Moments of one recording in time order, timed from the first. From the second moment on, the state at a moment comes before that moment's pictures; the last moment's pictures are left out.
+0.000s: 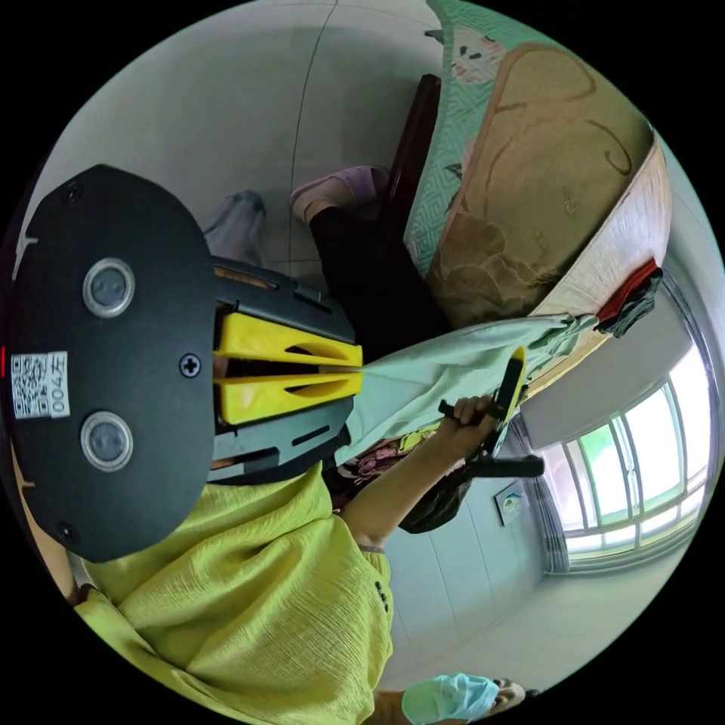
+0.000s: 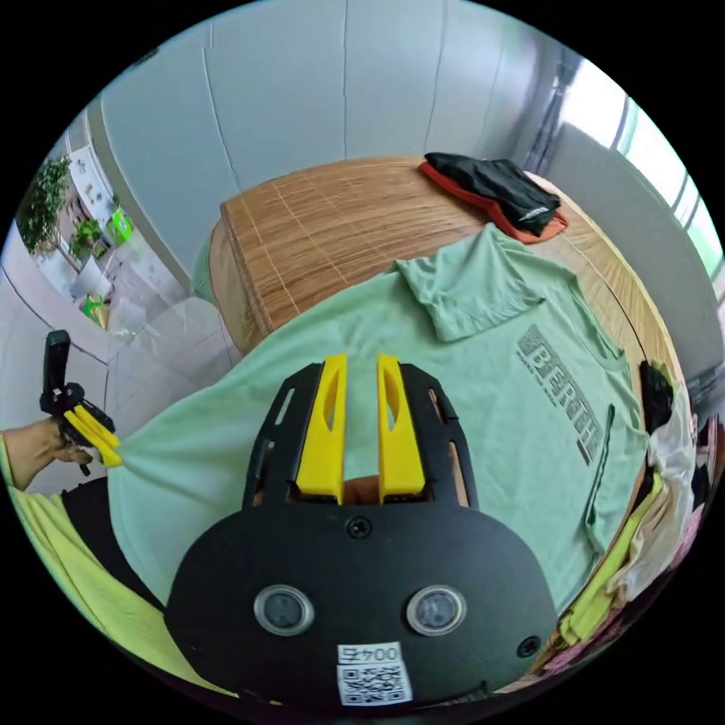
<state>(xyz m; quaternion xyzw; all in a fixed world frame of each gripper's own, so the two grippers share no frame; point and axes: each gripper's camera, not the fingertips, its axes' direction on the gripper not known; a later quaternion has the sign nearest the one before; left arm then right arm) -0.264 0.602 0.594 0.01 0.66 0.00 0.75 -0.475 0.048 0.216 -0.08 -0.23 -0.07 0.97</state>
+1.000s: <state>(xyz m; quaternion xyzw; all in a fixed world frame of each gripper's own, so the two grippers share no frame) -0.106 0.269 0.534 0.10 0.42 0.21 0.88 -0.295 0.537 0.050 -0.19 -0.26 0.49 0.81</state>
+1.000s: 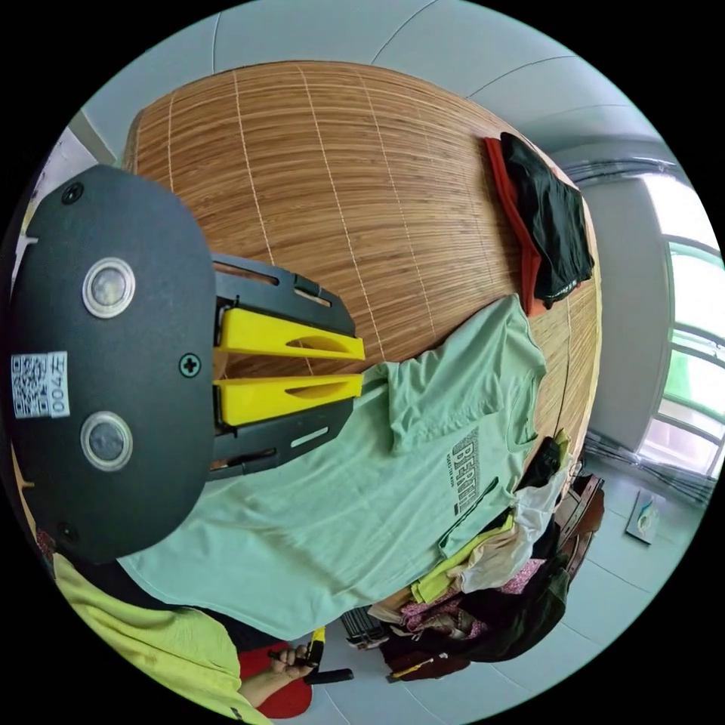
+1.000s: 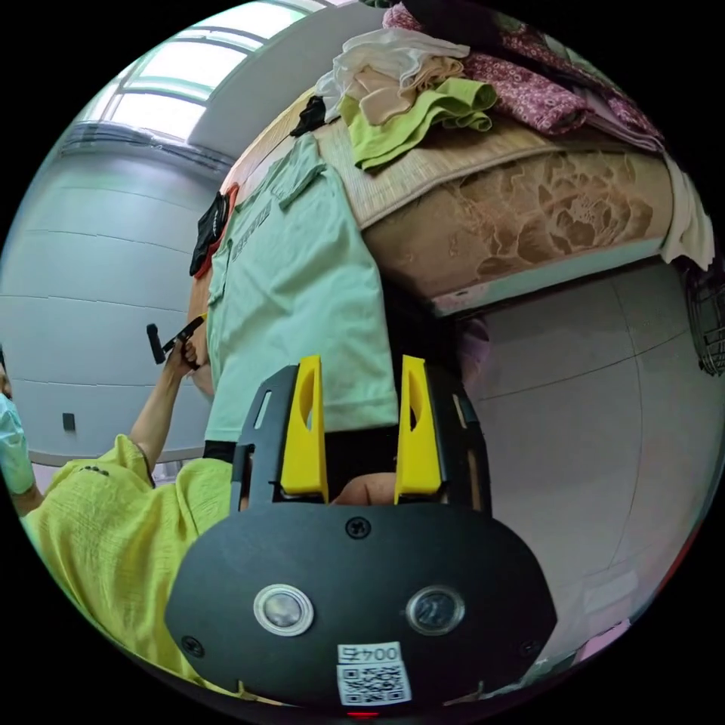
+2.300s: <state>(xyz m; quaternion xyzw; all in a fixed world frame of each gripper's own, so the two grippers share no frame) -0.053 0.222 0.506 0.08 0.36 0.29 0.88 -0.369 0.636 0.128 -0.16 -0.34 0.52 0.76</state>
